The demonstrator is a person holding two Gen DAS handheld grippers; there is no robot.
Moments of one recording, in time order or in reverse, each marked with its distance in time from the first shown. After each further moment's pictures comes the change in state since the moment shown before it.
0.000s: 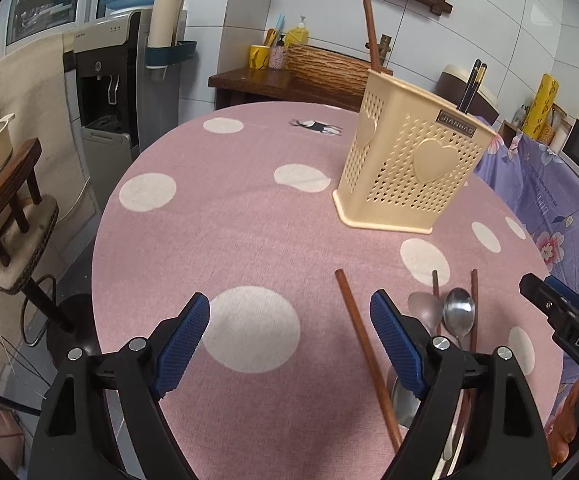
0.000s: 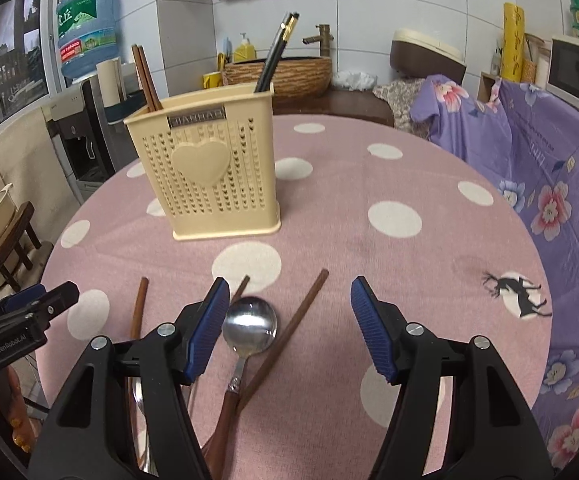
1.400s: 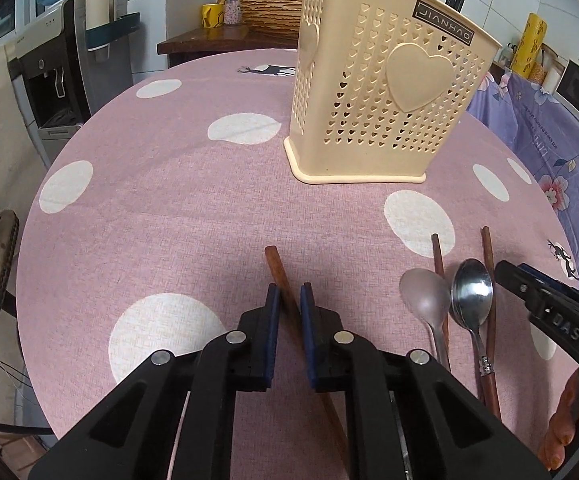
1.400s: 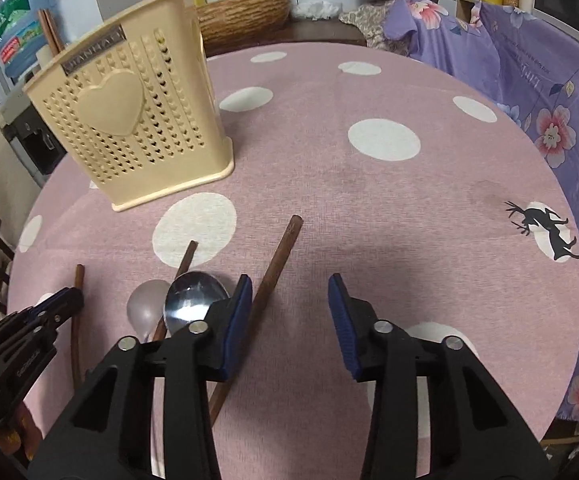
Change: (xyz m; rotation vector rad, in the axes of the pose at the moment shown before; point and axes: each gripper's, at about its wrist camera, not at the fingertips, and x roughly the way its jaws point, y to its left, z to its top) left arm 0.065 -0.042 0.003 0.136 0.165 -0.030; right arm 0.080 -0.017 -0.001 0.151 0.238 -0.057
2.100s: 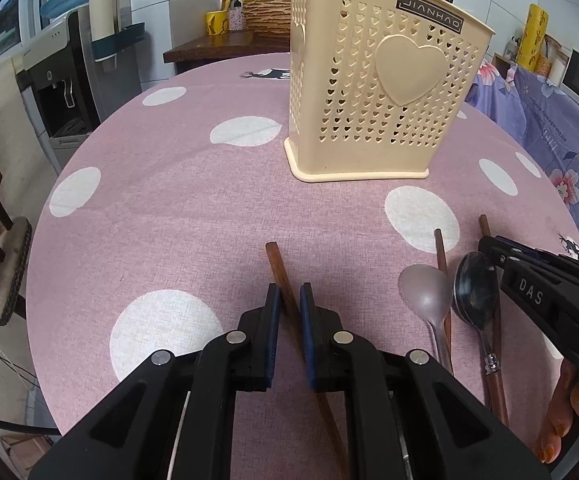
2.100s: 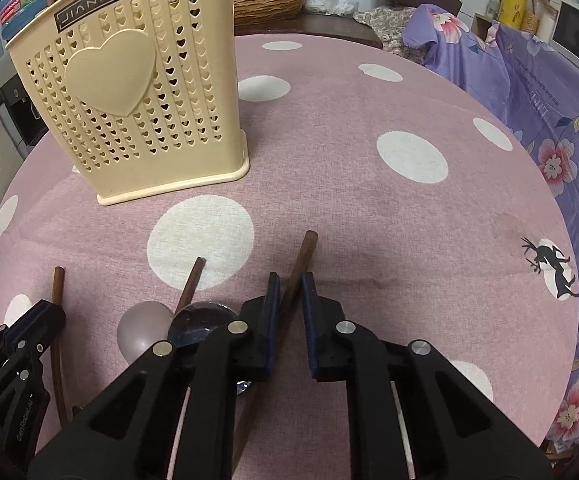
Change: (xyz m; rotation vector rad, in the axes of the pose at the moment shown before) left arm 0.000 -0.010 -0.004 0.021 -0.017 0.059; right arm 0.019 0.030 0.018 -0.109 0.008 -0.076
